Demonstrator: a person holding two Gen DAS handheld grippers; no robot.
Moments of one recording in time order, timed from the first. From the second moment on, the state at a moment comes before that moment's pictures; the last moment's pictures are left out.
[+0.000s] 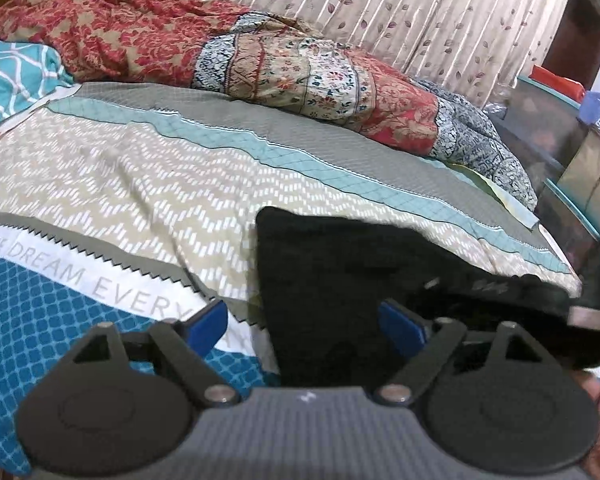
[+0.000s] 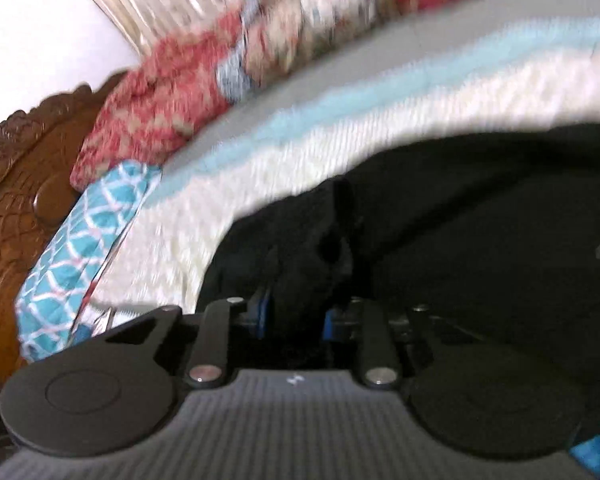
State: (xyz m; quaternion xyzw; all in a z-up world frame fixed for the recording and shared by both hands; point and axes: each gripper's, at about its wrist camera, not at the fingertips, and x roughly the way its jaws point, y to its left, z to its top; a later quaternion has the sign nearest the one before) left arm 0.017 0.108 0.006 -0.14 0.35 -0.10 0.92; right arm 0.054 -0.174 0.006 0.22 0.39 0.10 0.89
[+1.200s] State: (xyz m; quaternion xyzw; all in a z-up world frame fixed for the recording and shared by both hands) left arm 0.058 0.085 -0.065 -0.18 0.48 -0.13 0.85; right arm 0.033 -0.207 -0.042 0.26 0.43 0.01 0.86
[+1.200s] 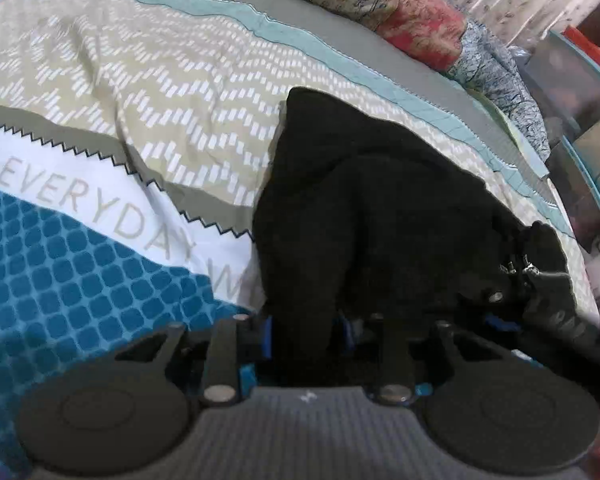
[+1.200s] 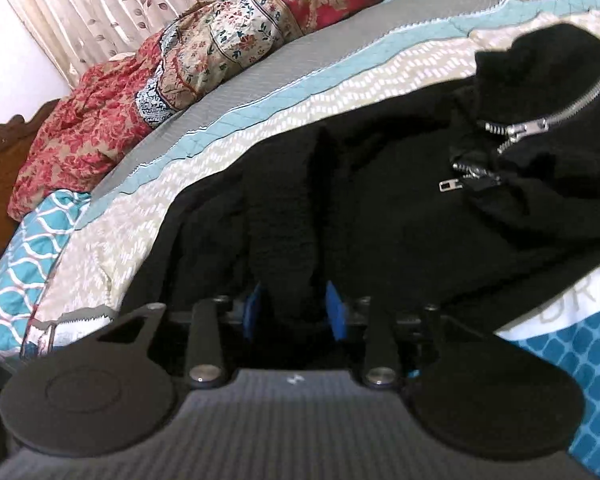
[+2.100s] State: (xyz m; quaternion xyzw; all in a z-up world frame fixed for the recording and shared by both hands) left arm 0.064 0.088 -0.048 -0.19 0.48 -0.13 0.85; right arm 0.049 -0.257 -0.015 0.24 0.37 -0.05 0.90
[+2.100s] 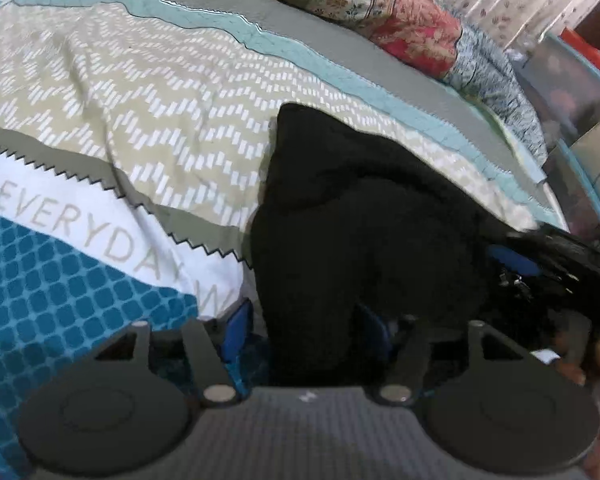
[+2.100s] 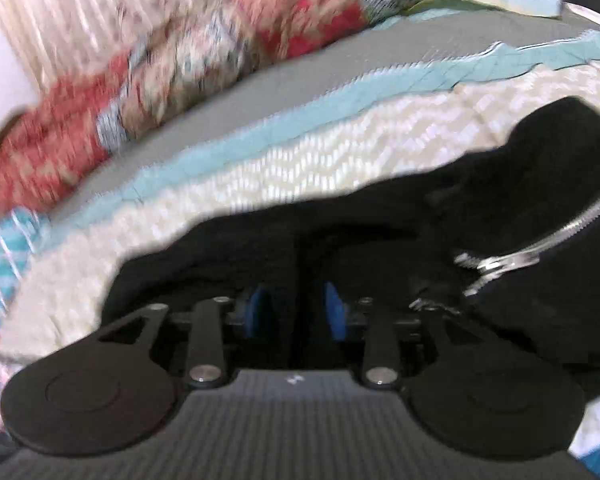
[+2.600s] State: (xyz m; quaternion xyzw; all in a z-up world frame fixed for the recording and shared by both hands) left arm 0.063 0.100 0.000 -0.23 0.43 -0.13 0.86; right arm -0.068 -0.424 -0.022 0.34 0.28 -0.23 0.87
